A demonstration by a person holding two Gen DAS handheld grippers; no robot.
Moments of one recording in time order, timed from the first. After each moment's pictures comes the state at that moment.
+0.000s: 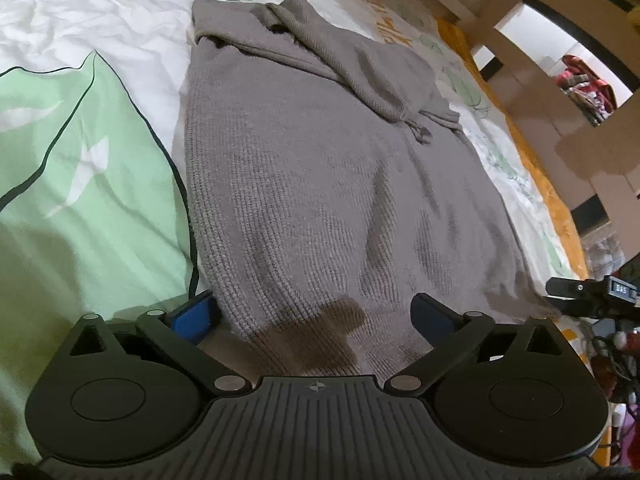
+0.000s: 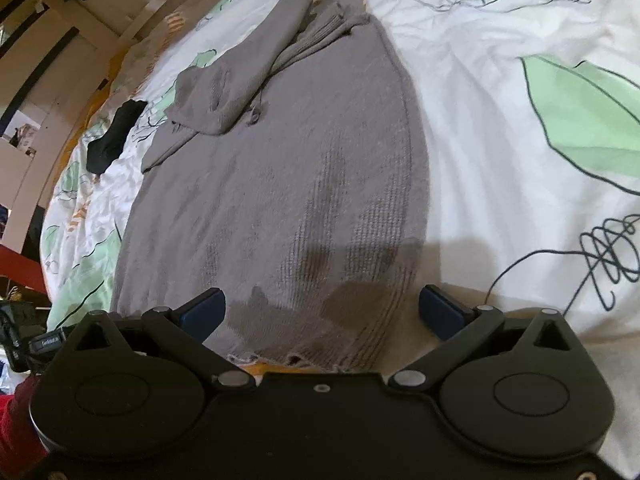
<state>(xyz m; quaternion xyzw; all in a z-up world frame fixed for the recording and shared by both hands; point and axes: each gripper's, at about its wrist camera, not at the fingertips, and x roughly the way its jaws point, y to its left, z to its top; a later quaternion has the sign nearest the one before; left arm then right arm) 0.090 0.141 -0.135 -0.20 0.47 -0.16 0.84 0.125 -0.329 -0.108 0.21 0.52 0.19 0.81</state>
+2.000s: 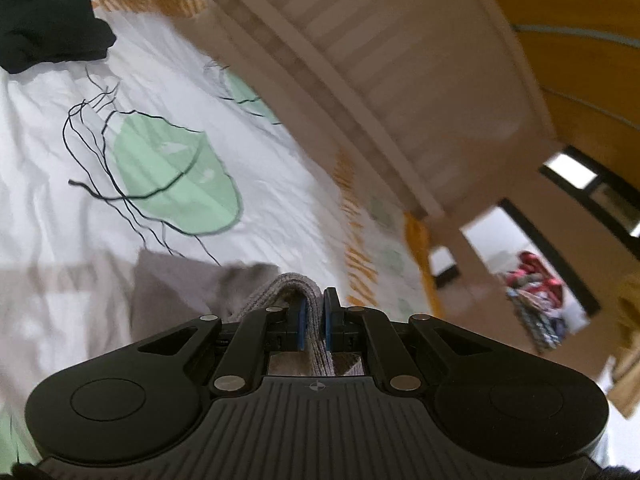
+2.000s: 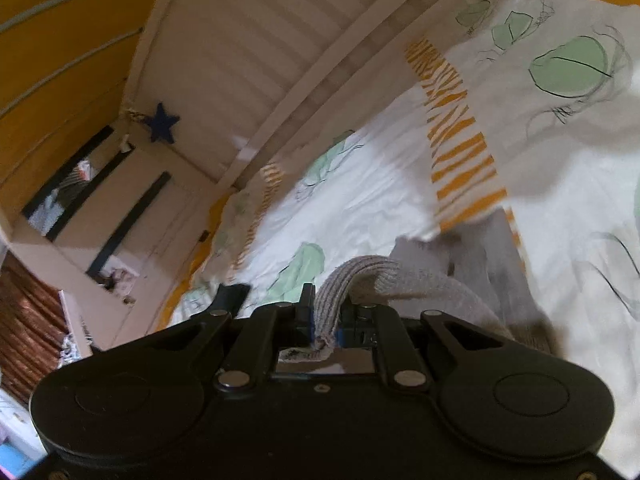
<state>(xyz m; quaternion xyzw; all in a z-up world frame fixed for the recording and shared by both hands) 0.298 0.228 -0.066 -0.38 0.27 -0.14 0.87 0.353 -0.314 -0.042 0.34 0.31 0.26 0.85</state>
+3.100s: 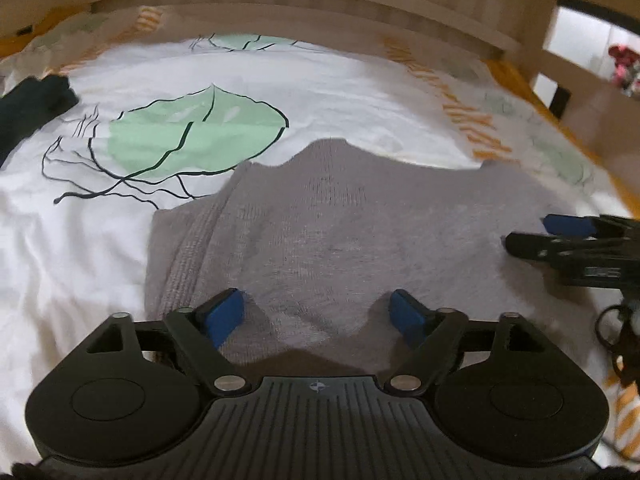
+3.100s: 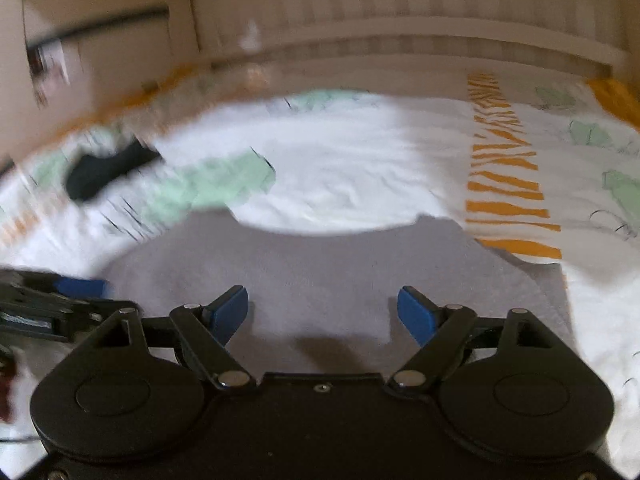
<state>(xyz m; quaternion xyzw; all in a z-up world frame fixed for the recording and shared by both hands) 0.320 0.129 -0.128 -0.05 0.38 -0.06 0.92 0.357 -0.155 -0.096 -0.05 0.32 0.20 0.92</state>
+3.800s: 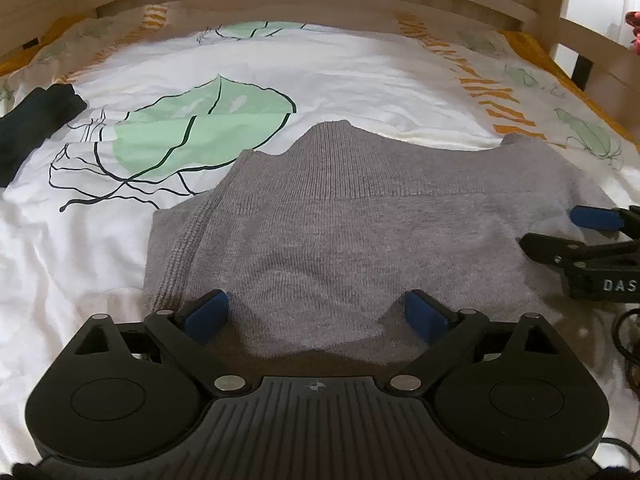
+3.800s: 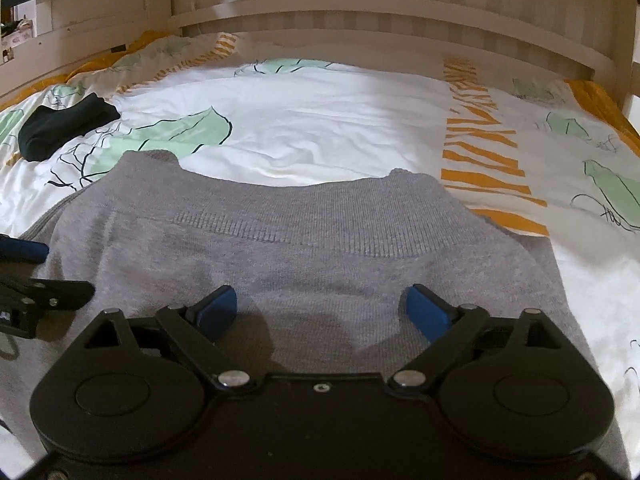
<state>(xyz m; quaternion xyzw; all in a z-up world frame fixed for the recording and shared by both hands) 0.332 0.109 -0.123 -0.02 0.42 -0.02 0.91 0.359 -0.152 -0.115 -0.06 0.33 0.18 0.92</state>
